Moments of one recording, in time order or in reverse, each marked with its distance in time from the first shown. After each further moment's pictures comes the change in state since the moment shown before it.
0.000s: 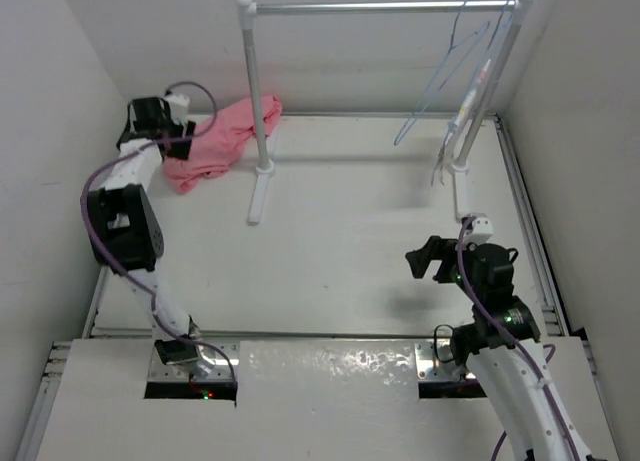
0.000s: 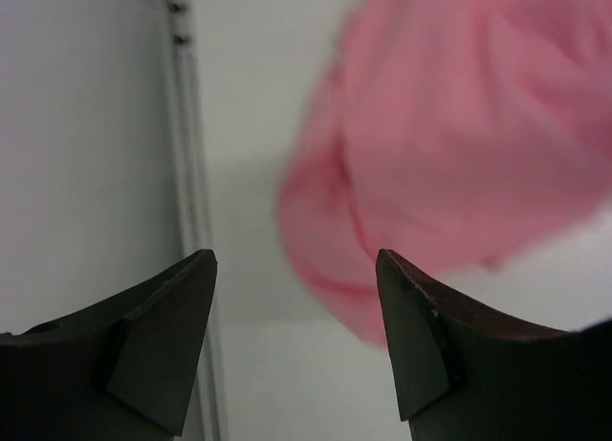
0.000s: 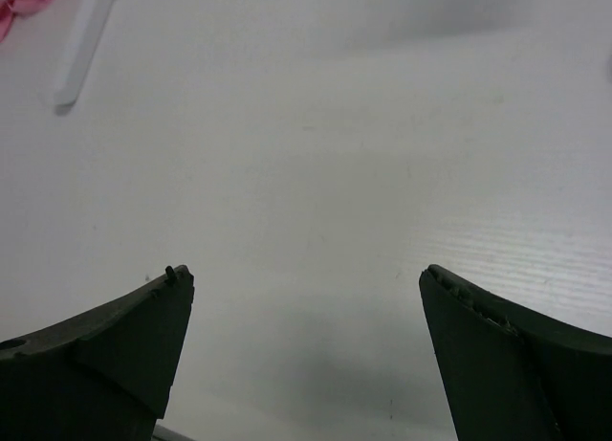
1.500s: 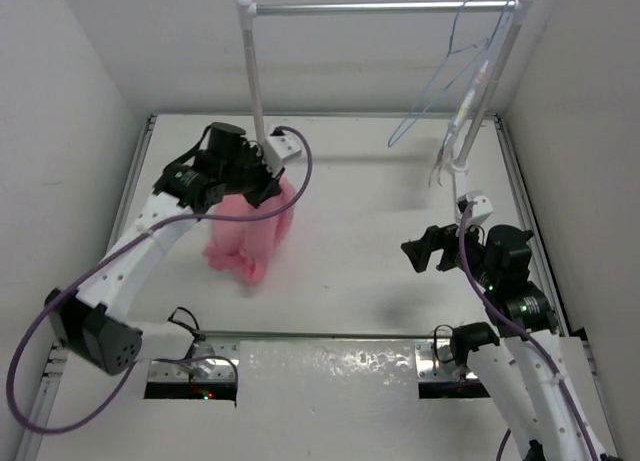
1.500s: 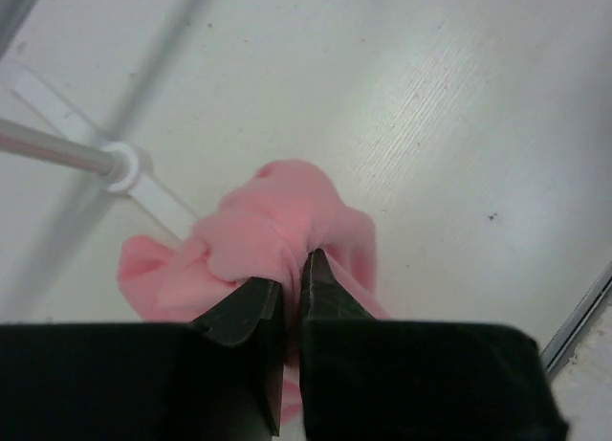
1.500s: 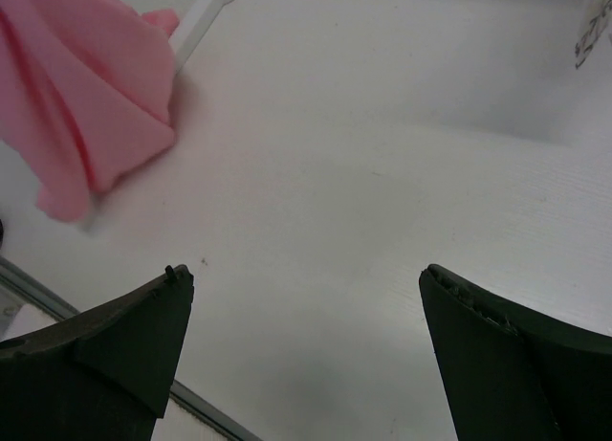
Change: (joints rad) left arm -0.600 -0.588 -0.152 -0.393 0.294 -0.016; right arm 0.000 0.103 0.257 -0.047 -0.165 -0.168
